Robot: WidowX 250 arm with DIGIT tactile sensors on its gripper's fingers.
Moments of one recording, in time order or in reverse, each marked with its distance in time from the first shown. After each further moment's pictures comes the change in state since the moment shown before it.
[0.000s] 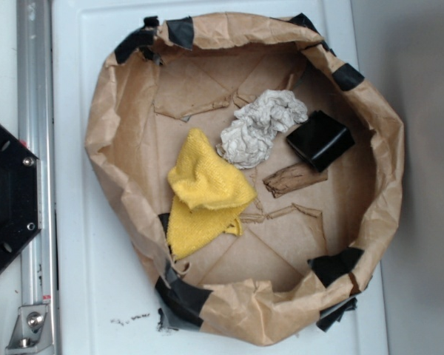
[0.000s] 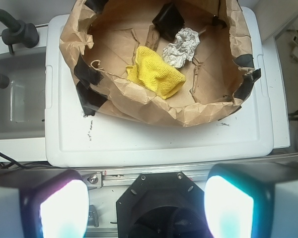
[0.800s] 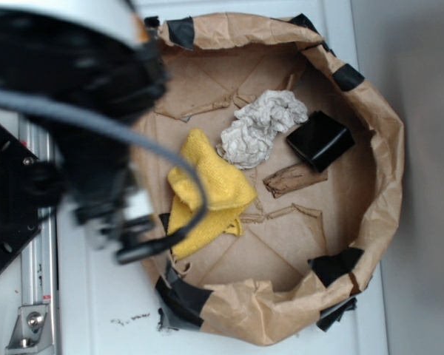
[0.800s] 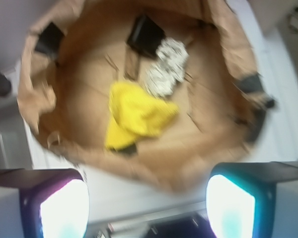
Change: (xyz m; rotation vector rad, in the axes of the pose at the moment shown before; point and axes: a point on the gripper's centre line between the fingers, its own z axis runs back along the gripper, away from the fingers) arm 0.080 0.033 -0.069 -0.091 0.068 0.258
